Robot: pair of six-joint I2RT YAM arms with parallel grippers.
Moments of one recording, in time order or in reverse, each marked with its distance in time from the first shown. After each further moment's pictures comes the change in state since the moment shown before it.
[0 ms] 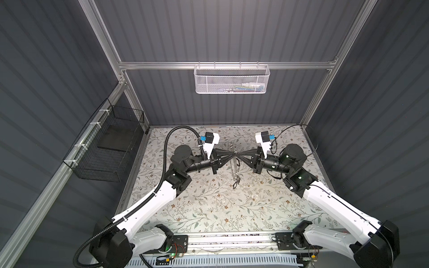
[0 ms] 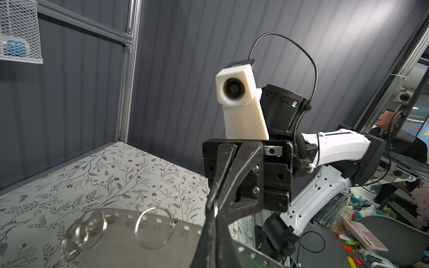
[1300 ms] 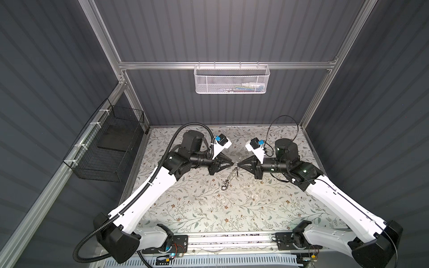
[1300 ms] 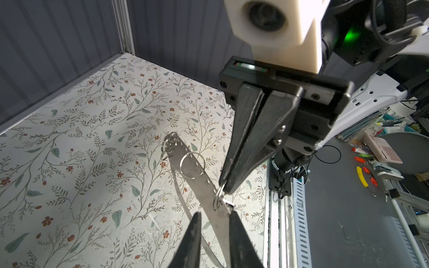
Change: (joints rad) left arm 0.000 0.119 0.423 -1.043 -0.035 0.560; right arm 0.015 0.046 0.204 -0.663 0.049 -0.444
